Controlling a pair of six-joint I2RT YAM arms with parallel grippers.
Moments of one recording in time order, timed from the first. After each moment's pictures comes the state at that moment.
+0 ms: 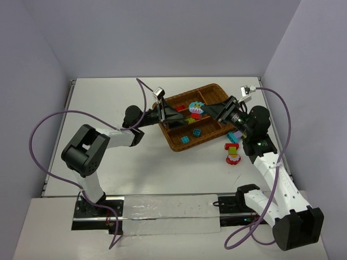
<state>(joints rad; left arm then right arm) -0.60 1.80 0.89 1.25 0.84 -1.62 0.17 0.89 0.74 0.17 -0.54 0.96</state>
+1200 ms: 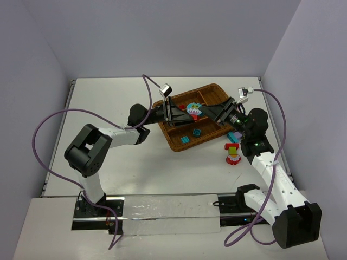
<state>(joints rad) -0.66 1.82 0.99 1.28 0.84 -1.65 0.17 0.92 0.68 0.32 -0.61 1.07</state>
